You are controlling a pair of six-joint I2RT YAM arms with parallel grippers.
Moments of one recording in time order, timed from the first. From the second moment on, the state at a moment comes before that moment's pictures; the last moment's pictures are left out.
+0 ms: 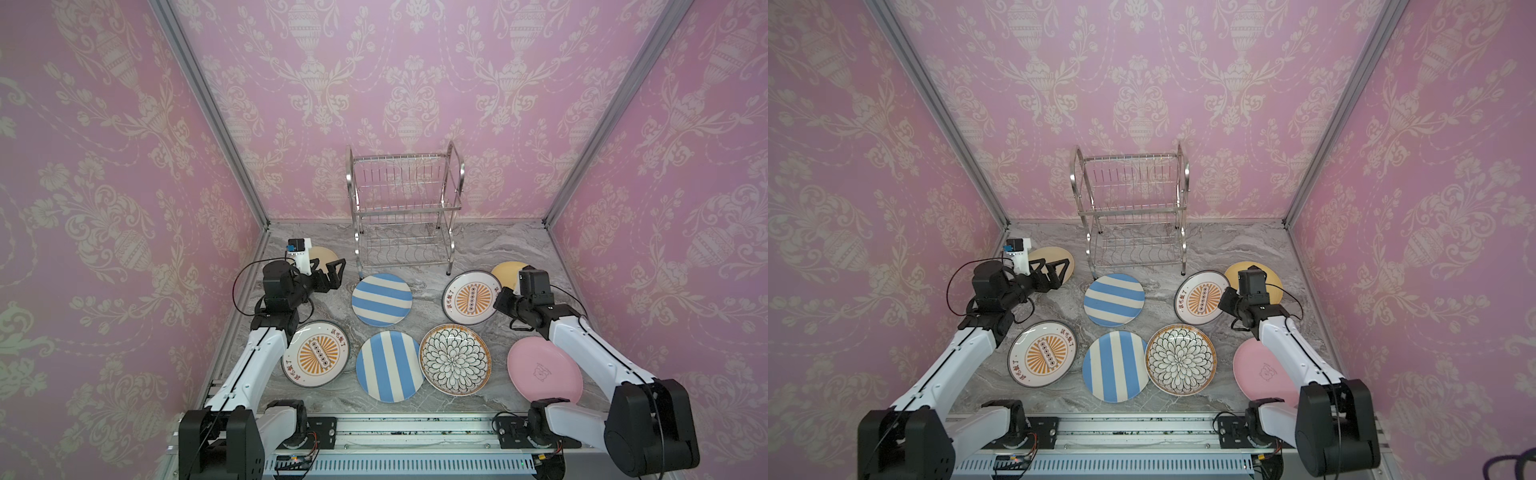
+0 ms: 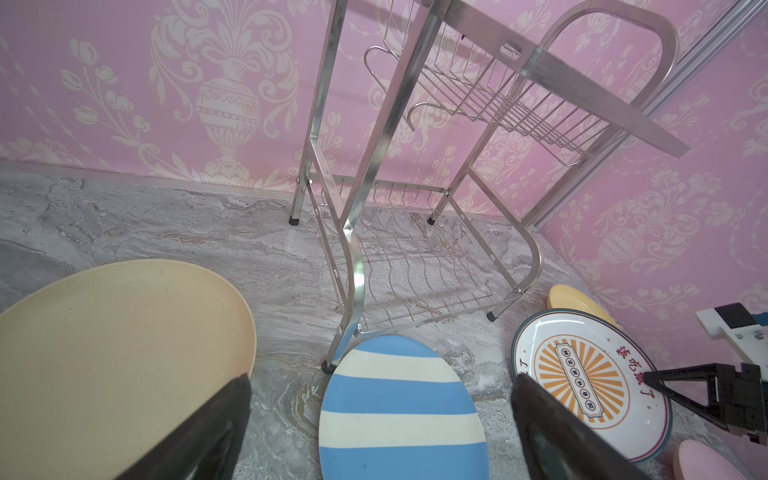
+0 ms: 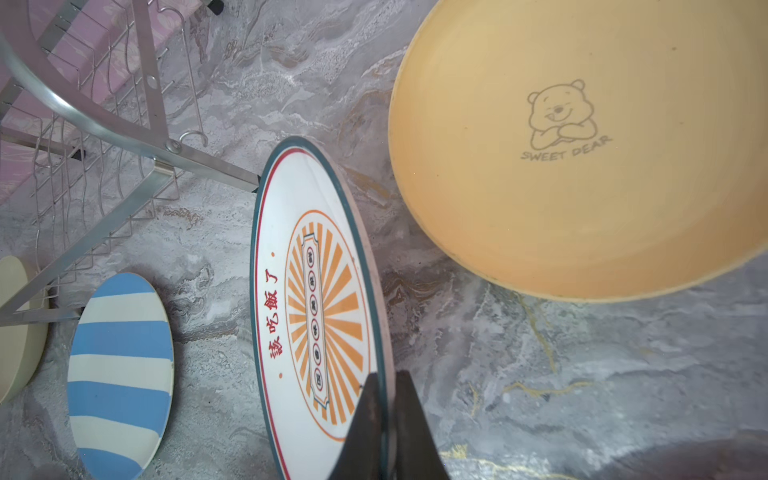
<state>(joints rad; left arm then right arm) 0.02 1.10 0.68 0.16 0.46 -0.30 0.07 1.18 0.72 -0.38 -0.03 0.55</state>
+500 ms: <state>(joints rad) 0.02 1.12 0.68 0.21 0.46 -0.30 0.06 1.04 0.87 -0.66 0.06 0.44</state>
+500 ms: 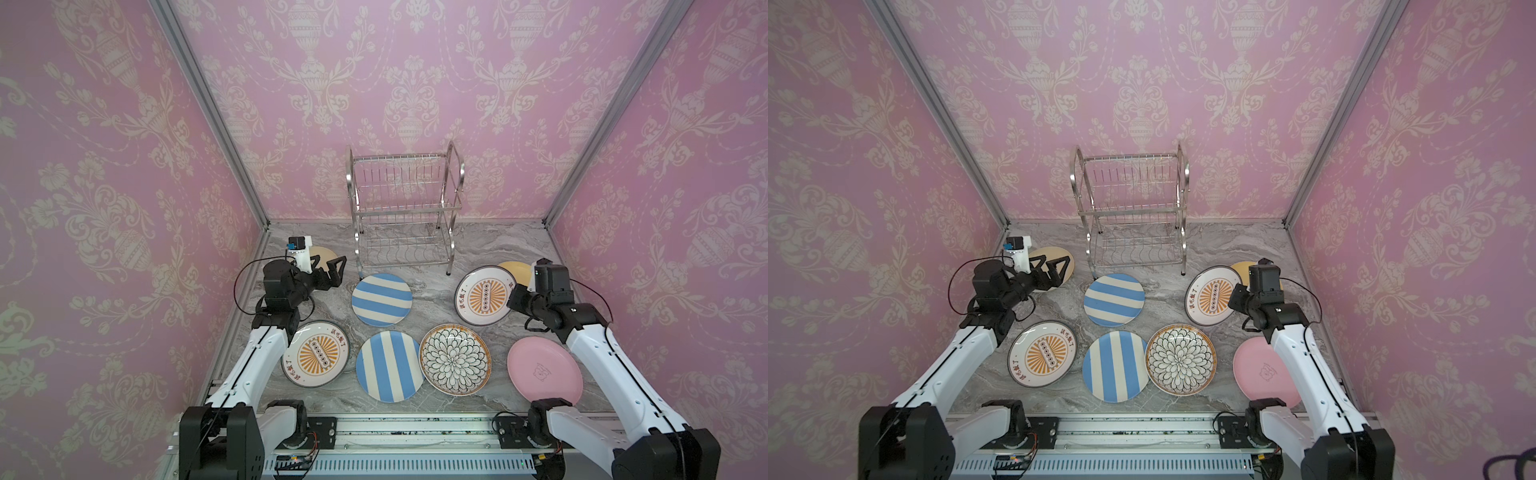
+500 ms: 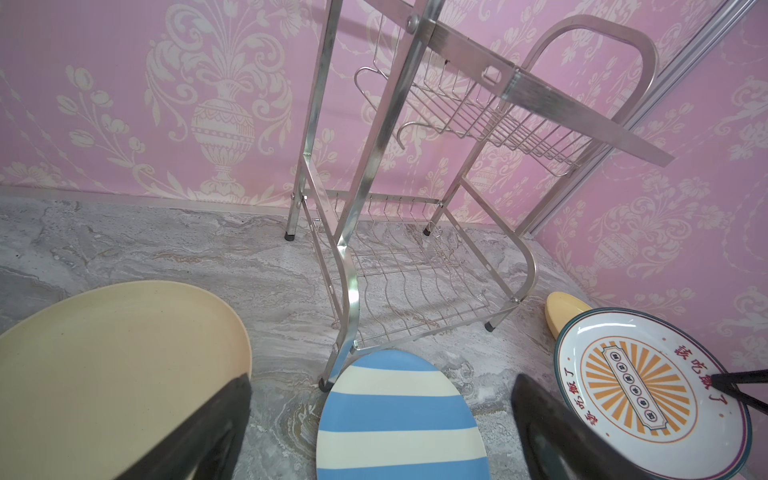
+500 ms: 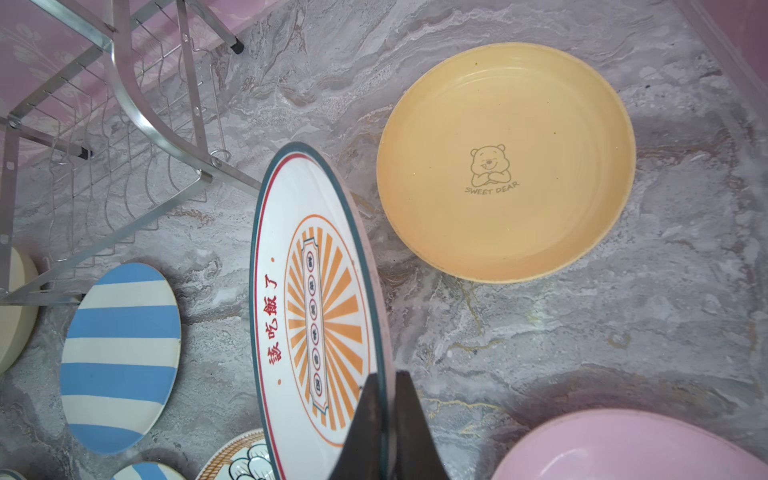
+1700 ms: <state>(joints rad) -0.01 1.59 1.01 0.45 0.61 -0.16 0.35 1.29 1.70 -0.43 0.40 -0.03</state>
